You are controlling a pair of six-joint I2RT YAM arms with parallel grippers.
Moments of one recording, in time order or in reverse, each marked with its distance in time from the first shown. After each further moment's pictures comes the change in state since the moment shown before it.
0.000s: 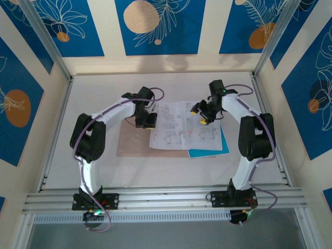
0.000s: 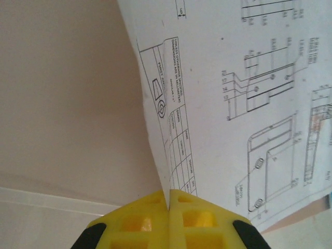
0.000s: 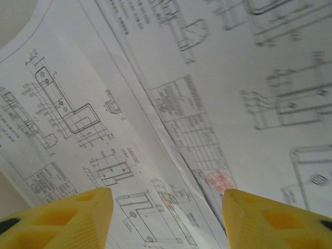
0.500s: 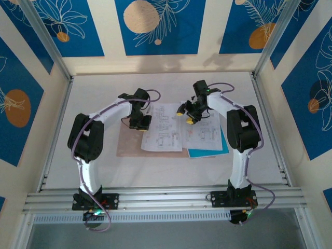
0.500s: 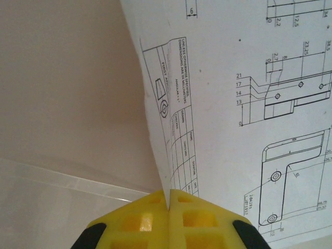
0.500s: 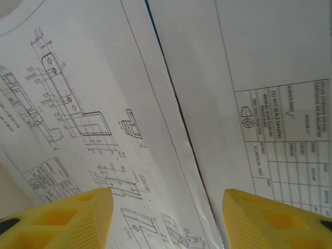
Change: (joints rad) left arm 0.034 -0.015 -0.032 -0.033 -0.067 0.069; right arm 0.108 0.141 0.100 0.040 -0.039 -0.005
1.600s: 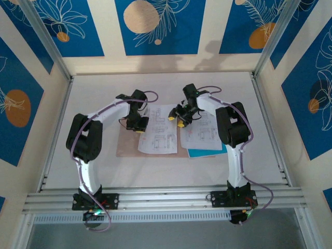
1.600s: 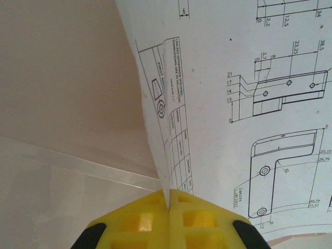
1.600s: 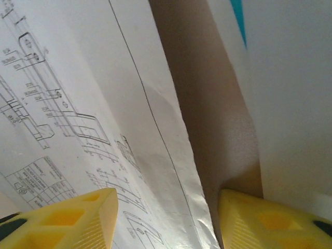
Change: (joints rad) left arm 0.022 -0.011 -0.032 -0.015 -0.011 0.024; right arm 0.076 0.139 0.080 0.021 -0.080 0.008
